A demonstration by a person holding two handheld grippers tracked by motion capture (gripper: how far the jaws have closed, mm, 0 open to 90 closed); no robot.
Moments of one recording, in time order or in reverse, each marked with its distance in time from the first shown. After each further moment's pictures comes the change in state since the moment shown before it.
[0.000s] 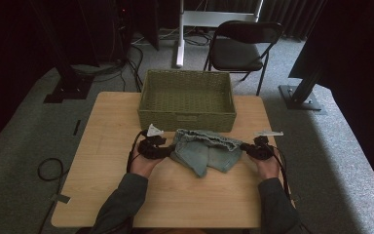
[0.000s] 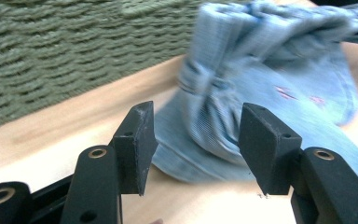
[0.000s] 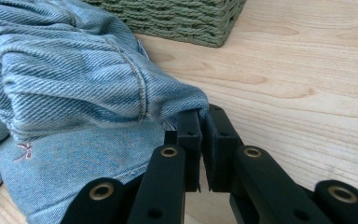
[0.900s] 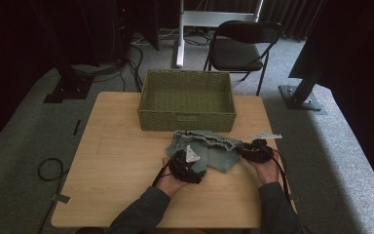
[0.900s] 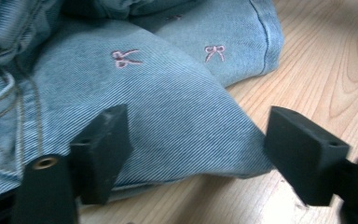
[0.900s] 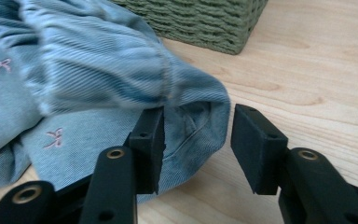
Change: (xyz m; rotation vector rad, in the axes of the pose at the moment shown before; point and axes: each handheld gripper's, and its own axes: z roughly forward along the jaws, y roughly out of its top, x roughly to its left) left arm -0.094 -0.014 0.056 0.099 -0.026 0.263; right arm 0.023 -0.002 -0.015 -0.027 -0.019 -0.080
